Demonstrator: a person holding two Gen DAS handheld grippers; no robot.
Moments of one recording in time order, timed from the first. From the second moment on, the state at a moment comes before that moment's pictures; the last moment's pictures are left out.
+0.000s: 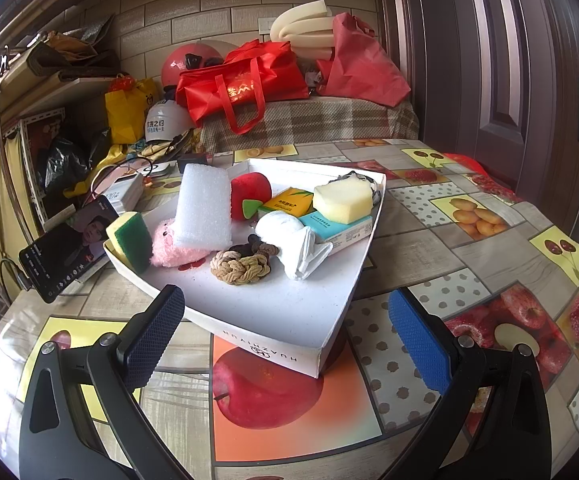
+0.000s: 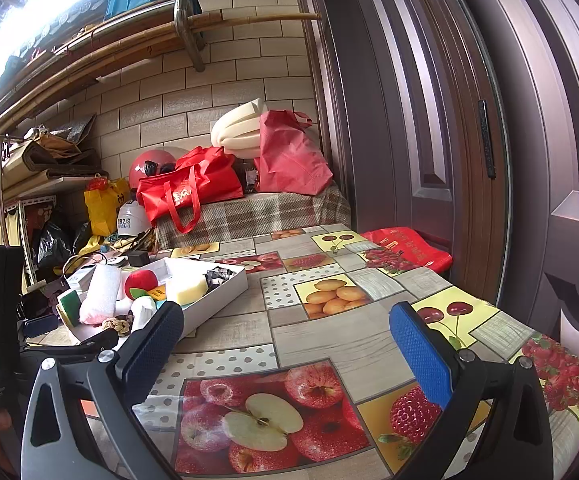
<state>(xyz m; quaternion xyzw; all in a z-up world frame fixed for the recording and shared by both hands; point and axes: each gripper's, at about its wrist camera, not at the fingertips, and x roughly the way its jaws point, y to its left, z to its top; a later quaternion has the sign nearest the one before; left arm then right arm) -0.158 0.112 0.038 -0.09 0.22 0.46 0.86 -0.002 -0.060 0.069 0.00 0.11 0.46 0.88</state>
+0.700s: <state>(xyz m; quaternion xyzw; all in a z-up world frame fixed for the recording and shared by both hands) -0.158 0.110 0.038 -0.09 0.22 0.45 0.86 -0.002 -0.059 0.068 0.00 0.11 0.46 0.88</state>
